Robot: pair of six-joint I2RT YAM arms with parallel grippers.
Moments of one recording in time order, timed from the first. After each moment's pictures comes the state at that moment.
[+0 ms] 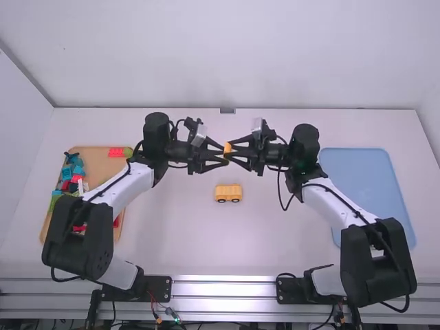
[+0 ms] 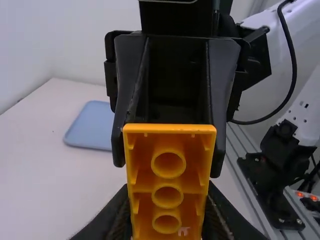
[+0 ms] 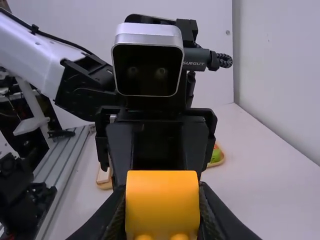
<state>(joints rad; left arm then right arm) -0.20 1.59 0.95 0.36 1.38 0.10 0.27 1.49 0.81 0.66 -1.23 0.11</state>
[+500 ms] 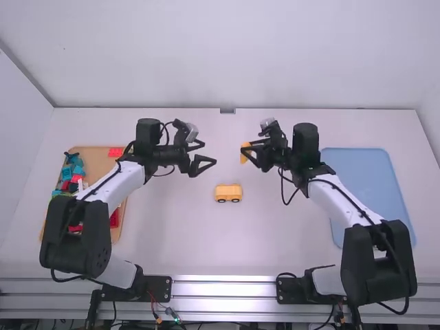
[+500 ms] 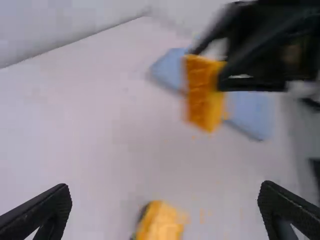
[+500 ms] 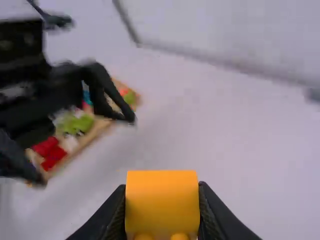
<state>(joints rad) -0.10 1.59 0.95 -0.03 0.86 0.23 0.21 1.49 0.88 0.01 -0.73 -0.03</state>
